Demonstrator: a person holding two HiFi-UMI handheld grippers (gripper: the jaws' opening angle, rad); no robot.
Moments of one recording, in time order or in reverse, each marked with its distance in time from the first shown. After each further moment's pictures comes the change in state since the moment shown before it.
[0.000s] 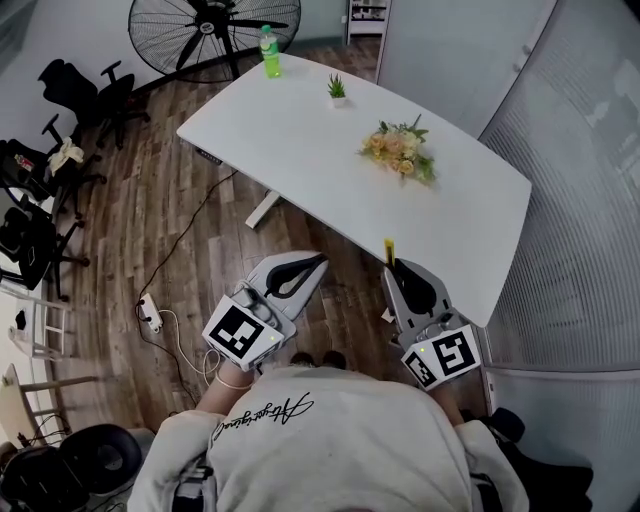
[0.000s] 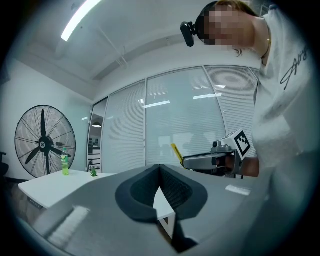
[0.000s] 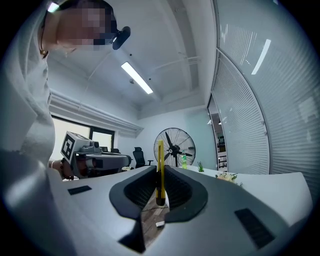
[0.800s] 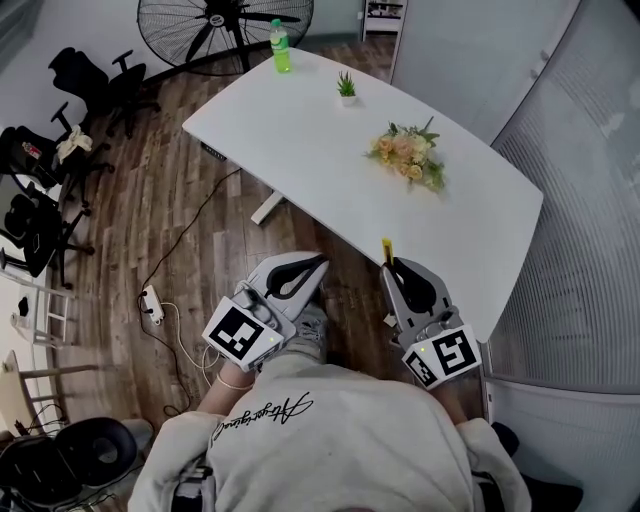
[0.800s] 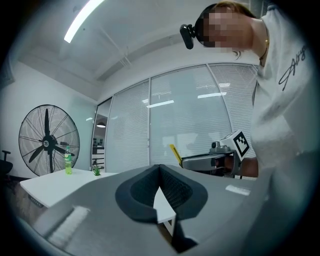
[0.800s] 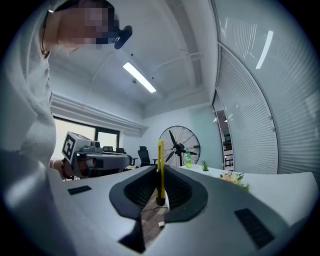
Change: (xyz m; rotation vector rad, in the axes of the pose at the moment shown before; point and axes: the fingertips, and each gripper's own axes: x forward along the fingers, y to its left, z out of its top) left arm 0.020 0.015 -0.012 -0.012 0.001 0.049; right arm 0.023 -0.022 -0.011 0.004 0.013 0.074
